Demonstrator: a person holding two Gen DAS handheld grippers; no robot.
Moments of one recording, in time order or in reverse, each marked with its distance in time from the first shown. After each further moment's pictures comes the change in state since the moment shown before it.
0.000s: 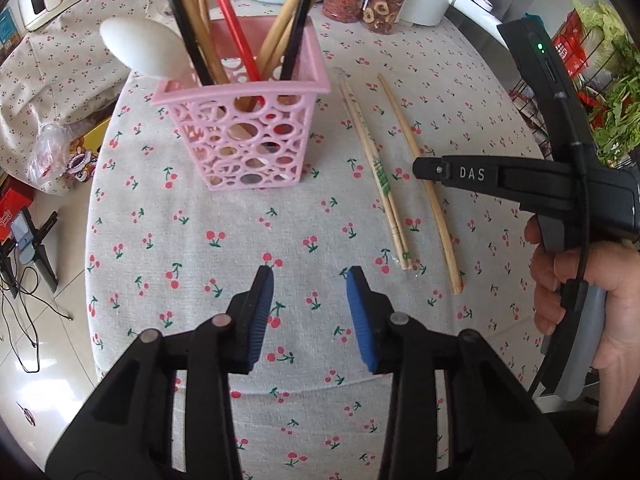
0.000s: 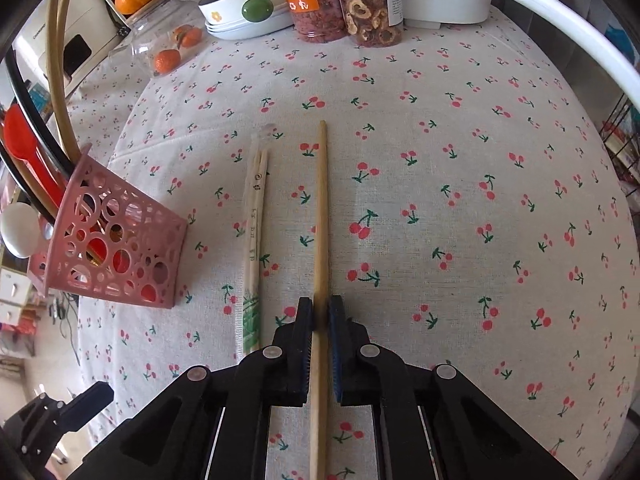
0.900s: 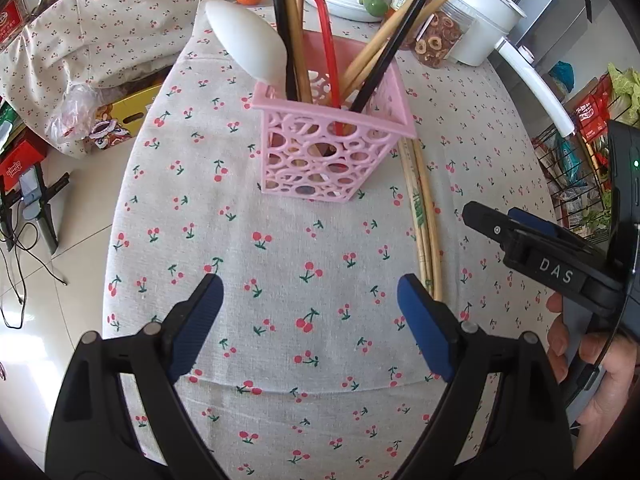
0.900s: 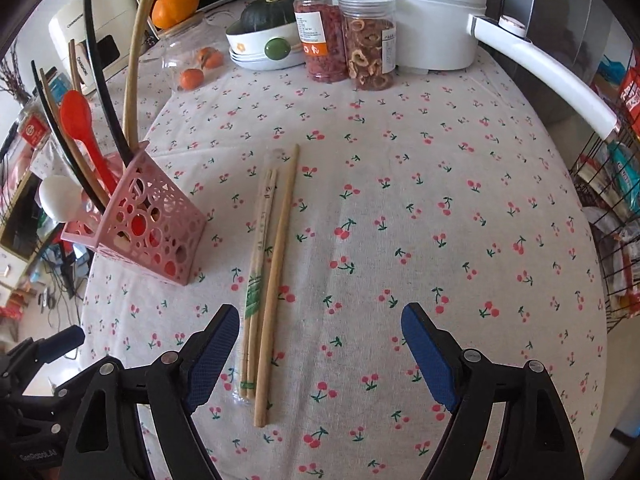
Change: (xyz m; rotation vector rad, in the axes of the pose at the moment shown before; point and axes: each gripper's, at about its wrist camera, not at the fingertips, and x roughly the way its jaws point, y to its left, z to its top) left arm -0.014 0.038 0.003 -0.188 -0.022 0.004; right arm -0.039 -0.001 -0.020 -0.057 -0.111 -0.022
